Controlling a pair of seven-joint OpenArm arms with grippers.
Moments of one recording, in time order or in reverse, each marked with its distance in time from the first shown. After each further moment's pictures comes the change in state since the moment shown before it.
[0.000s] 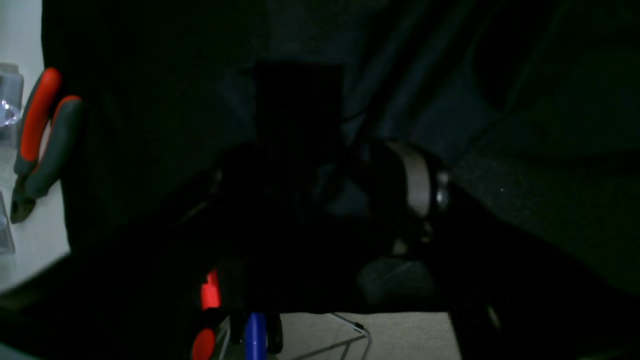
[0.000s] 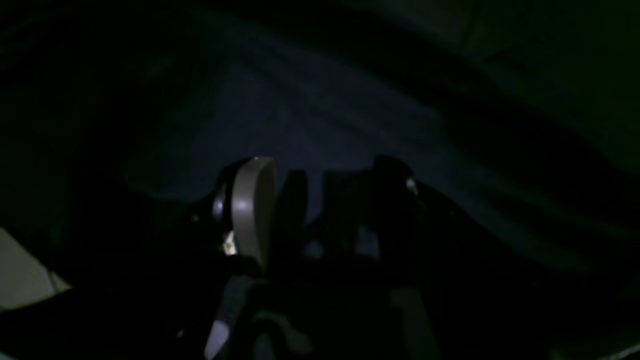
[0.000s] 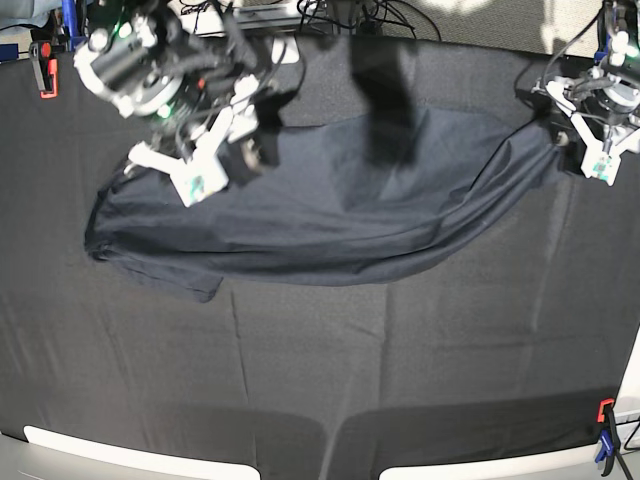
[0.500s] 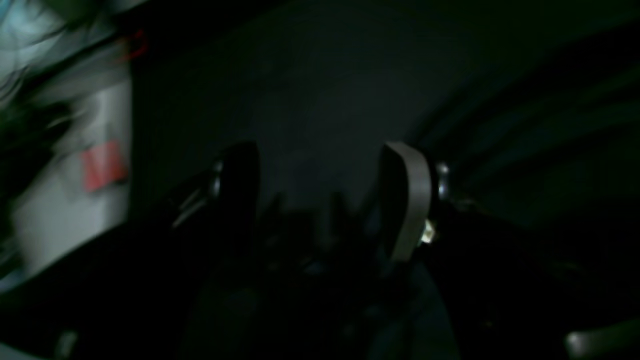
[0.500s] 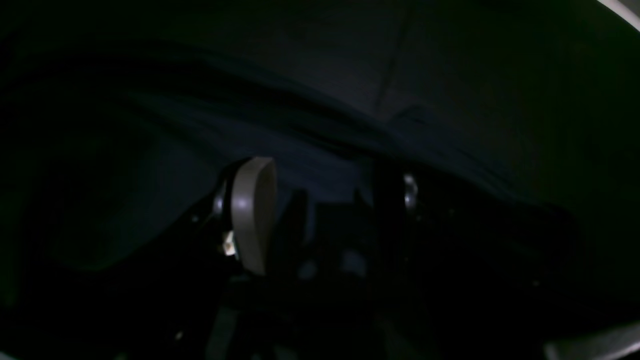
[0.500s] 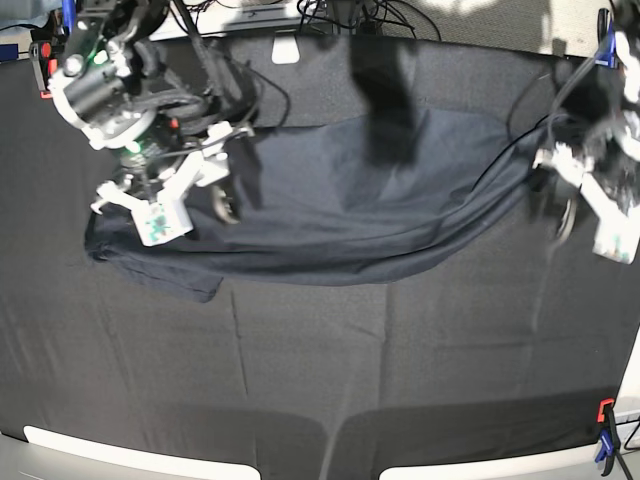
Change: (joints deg) left arm -14.7 0.0 -0.1 8.6 -11.6 -7.3 -2.4; right arm 5.9 0.4 8.7 0.0 2.8 0.0 0.9
